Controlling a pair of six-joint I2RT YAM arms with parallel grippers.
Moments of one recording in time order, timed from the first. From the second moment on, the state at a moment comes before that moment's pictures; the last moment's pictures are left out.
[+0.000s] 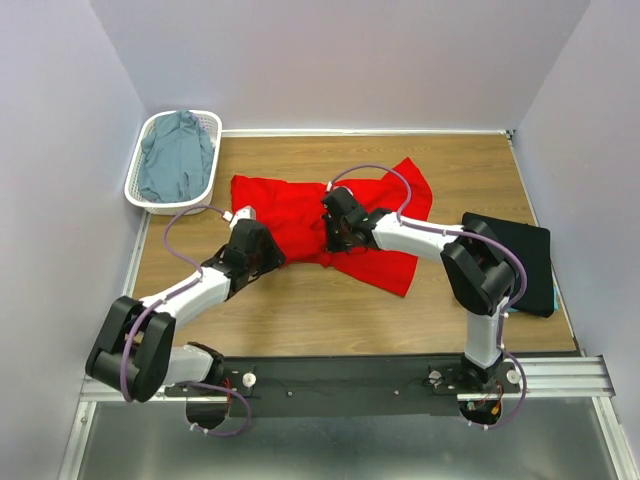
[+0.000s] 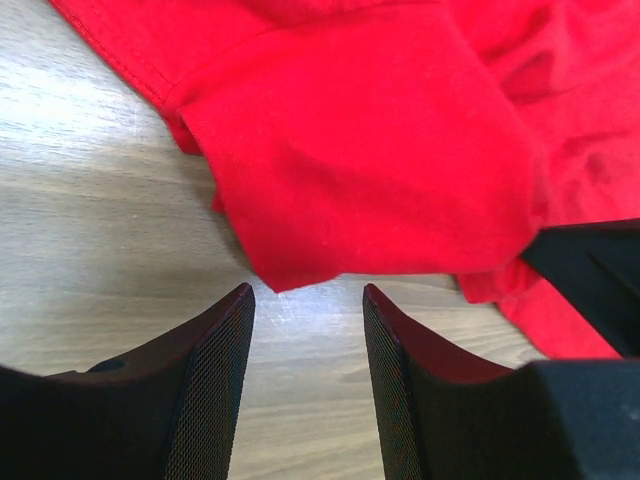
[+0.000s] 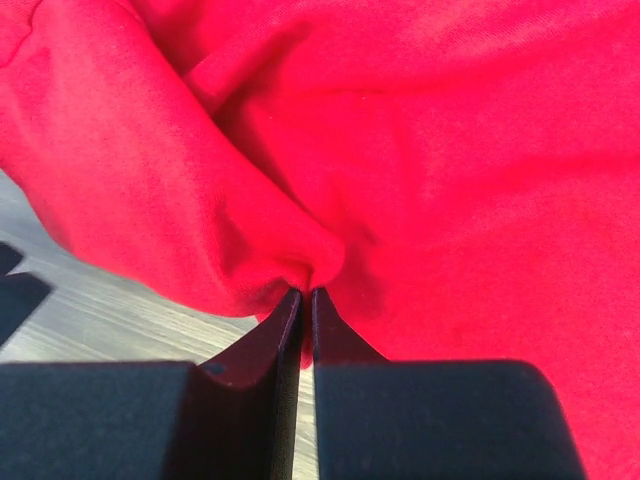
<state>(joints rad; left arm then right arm) -0.42 1.26 0.55 -0.02 -0.06 -0.75 0.78 1.94 1.32 -0.31 0.07 0.53</state>
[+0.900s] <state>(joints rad) -0.42 1.24 0.67 -0.05 -0.13 -0.68 0.73 1.47 1.01 -0.29 0.19 0.59</state>
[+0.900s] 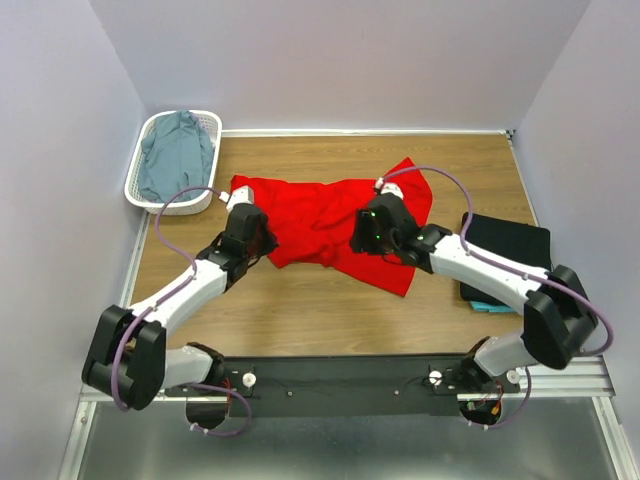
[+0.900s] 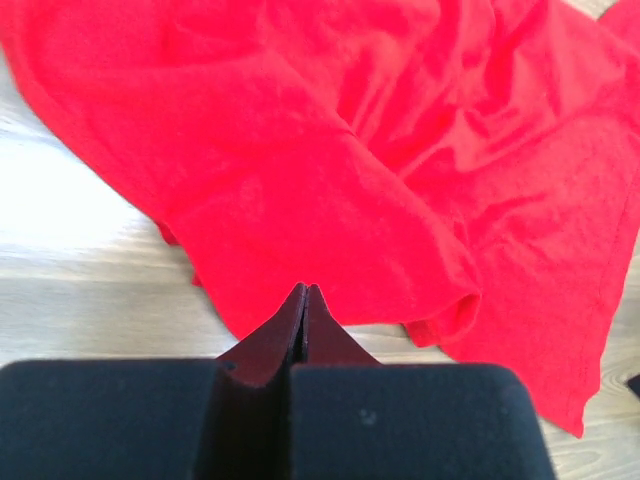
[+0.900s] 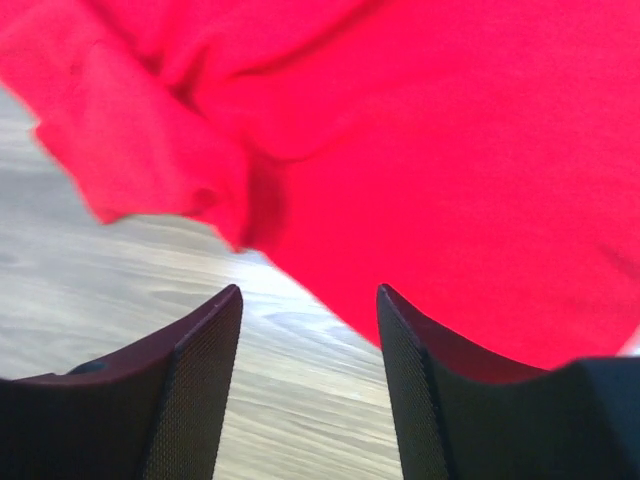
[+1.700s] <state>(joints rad) -0.44 1.45 0.60 0.05 -0.07 -0.66 0.72 1.42 0.79 -0.30 0.32 0.67</state>
